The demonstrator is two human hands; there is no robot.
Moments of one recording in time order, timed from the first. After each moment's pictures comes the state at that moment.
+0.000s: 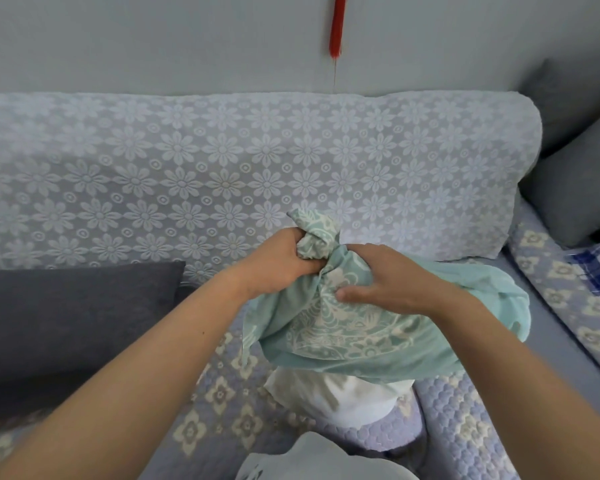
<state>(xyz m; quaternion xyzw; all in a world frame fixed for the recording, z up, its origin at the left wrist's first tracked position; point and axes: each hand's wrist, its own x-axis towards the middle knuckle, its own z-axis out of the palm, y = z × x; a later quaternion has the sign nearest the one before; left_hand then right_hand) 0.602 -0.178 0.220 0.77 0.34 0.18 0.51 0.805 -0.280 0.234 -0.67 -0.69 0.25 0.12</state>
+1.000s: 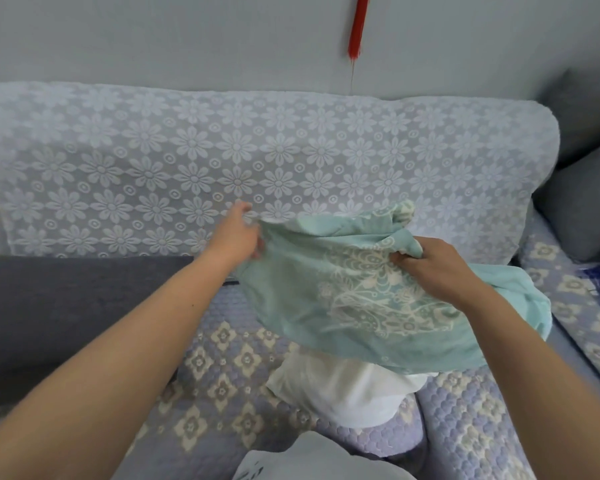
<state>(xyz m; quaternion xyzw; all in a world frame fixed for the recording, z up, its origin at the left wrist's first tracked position) 0.552 -0.112 0.192 0.63 0.60 0.26 0.41 0.837 -0.272 0.236 -0.79 -0.53 0.23 0.23</state>
